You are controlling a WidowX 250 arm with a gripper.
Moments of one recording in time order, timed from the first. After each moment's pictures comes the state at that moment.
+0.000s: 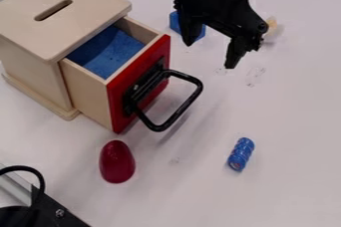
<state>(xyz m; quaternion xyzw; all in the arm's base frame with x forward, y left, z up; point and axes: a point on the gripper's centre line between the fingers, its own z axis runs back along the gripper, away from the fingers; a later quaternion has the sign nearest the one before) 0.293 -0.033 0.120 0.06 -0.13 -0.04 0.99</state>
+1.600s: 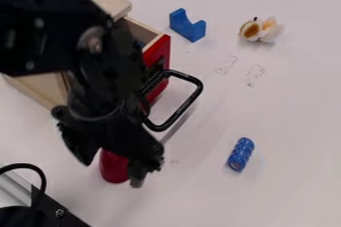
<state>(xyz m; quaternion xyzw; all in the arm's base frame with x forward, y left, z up) 0.137 -0.004 0.068 0.04 -0.09 0.09 0.99</state>
